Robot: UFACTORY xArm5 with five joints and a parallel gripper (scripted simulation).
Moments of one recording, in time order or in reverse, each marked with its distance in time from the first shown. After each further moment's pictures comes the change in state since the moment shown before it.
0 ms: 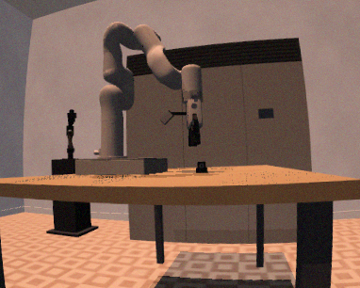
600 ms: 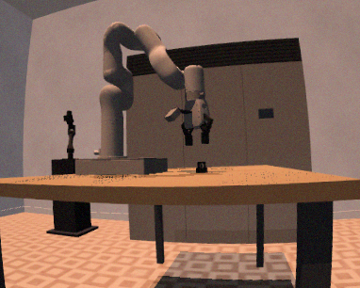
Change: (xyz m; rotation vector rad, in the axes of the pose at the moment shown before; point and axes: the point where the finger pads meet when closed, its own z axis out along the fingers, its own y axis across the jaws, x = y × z) arm -0.012 0.016 -0.004 -0.001 0.000 -0.578
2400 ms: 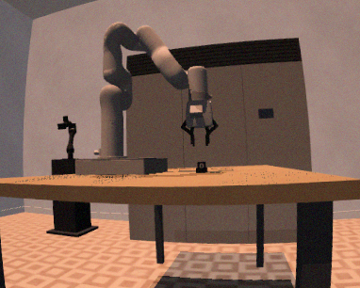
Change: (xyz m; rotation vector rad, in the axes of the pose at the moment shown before) arm -0.027 0.012 -0.006 -0.001 -0.001 -0.870
